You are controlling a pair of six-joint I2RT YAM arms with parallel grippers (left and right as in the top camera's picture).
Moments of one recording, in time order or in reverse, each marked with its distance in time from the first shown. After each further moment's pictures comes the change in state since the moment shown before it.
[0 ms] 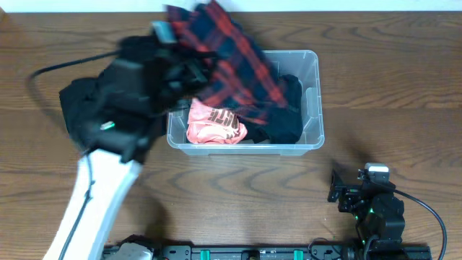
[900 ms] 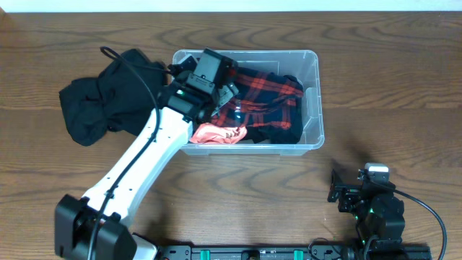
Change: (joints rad) left arm -0.100 0.267 0.000 -0.267 -0.443 0.015; right arm 0.000 0.000 0.000 0.000 0.000 0.000
